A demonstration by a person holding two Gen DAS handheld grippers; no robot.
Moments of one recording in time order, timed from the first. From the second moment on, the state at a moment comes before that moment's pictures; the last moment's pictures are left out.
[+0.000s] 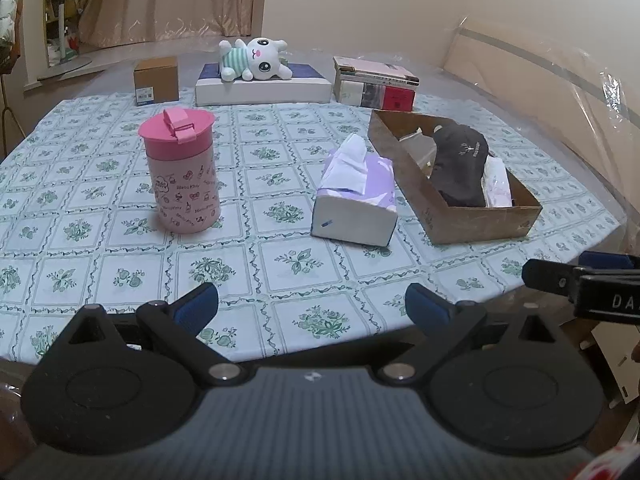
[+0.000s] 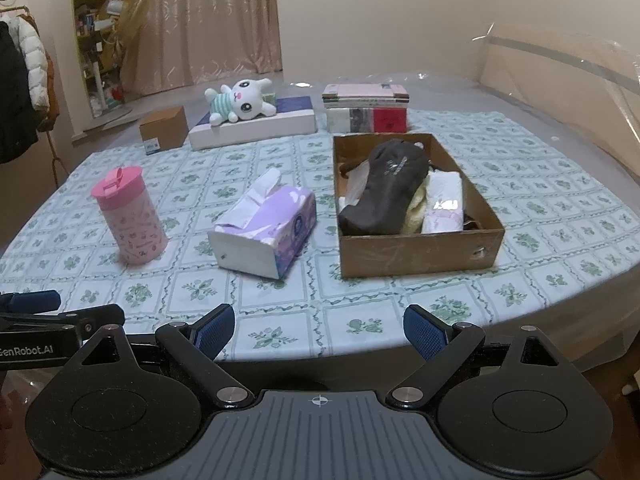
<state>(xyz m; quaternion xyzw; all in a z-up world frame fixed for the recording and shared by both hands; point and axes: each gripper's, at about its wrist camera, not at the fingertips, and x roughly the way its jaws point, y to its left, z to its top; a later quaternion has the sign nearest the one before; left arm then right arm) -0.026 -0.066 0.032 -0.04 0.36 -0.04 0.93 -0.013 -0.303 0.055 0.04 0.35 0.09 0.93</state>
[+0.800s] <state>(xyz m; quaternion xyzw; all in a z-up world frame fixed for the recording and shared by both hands) -0.020 -0.071 0.026 -0.04 0.37 -0.05 0.93 -0.007 -0.301 0.048 0.03 0.36 0.09 0.93</state>
